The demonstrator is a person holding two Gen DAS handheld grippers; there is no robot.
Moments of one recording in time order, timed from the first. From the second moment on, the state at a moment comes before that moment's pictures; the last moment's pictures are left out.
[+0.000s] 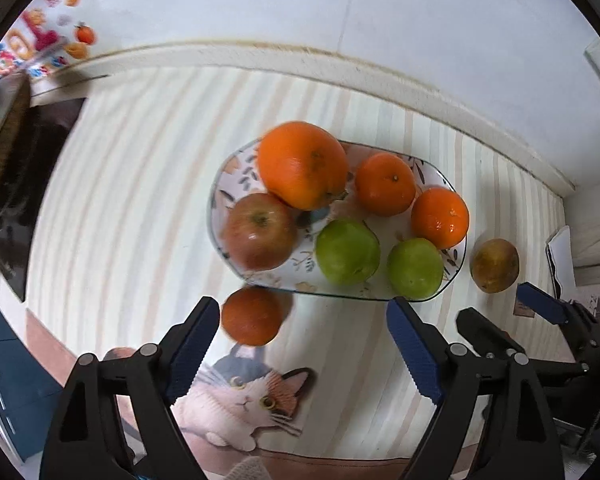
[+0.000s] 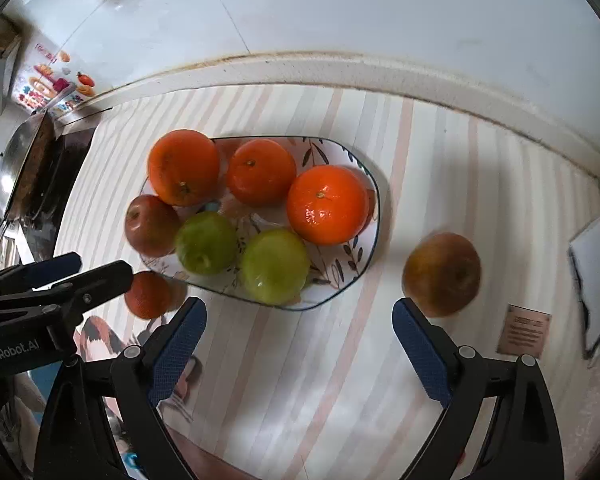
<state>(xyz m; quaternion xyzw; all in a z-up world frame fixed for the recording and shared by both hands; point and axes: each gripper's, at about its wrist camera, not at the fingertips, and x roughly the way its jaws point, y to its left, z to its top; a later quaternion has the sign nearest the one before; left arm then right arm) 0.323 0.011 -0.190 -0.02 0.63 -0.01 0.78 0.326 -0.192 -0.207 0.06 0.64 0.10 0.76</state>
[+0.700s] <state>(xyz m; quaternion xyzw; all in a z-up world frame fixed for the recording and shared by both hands) 0.204 0.027 -0.086 -0.03 0.51 0.01 0.86 0.234 -0.178 -0.066 0.03 0.53 0.15 0.83</state>
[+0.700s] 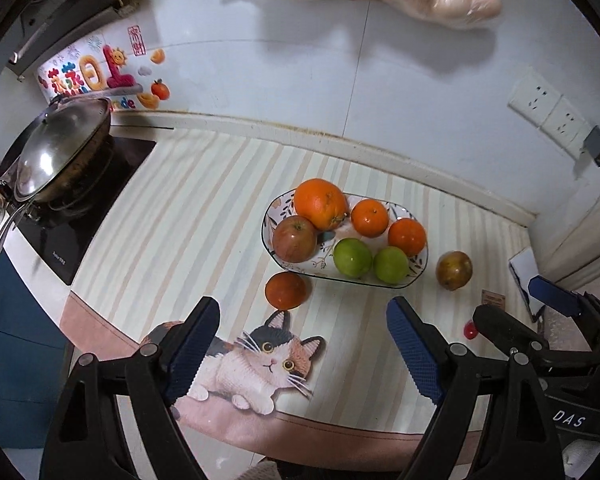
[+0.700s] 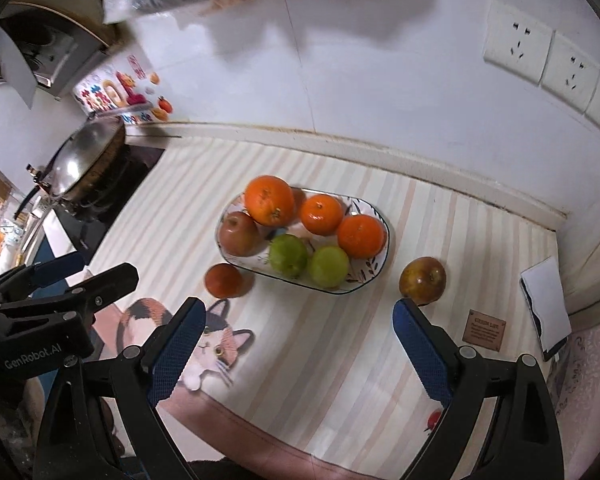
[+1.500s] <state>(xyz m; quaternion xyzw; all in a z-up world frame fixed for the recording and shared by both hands) 0.204 0.043 -0.097 -0.07 0.52 0.02 0.85 0.233 -0.211 -0.060 0.10 0.54 0.12 0.83</state>
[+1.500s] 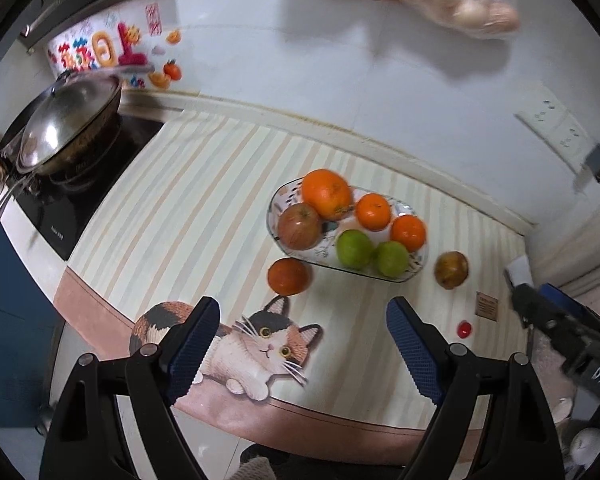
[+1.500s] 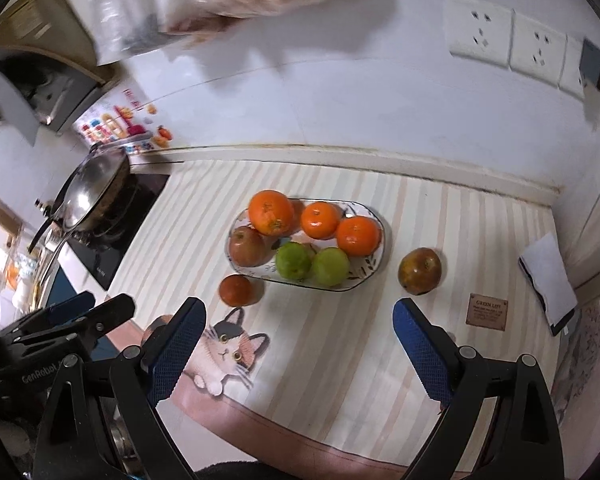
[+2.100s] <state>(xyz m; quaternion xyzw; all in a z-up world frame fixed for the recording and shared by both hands) 0.305 0.072 -0.236 -0.09 0.66 0.06 0.75 0.348 -0.314 -0.252 0.25 0.65 0.00 0.72</state>
